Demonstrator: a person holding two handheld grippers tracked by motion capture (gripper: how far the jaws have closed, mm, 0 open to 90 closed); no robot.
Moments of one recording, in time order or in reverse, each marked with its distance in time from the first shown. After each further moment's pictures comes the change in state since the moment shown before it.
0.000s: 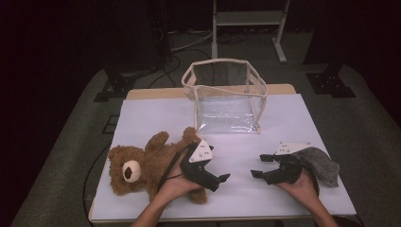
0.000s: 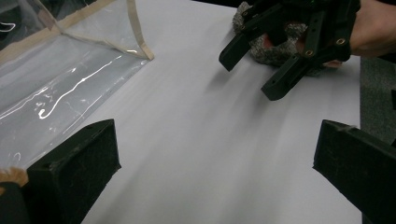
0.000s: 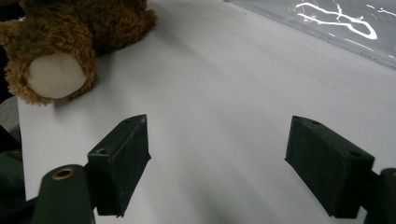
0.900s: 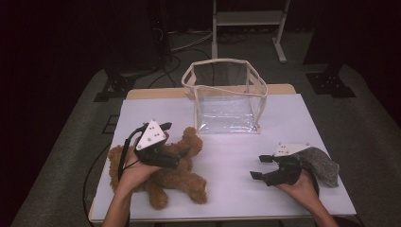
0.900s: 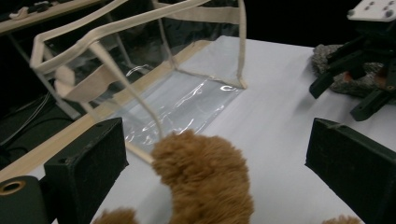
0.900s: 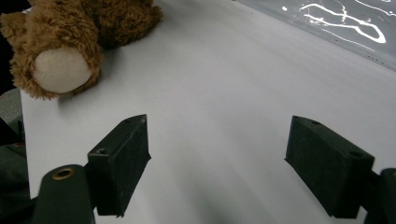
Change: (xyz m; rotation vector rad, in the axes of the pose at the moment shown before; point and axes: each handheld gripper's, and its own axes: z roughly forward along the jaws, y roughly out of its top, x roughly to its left) left arm 0.057 -0.002 -0.106 -0.129 0.268 0.015; right arm 0.006 0.001 -0.001 0.005 0.002 -0.025
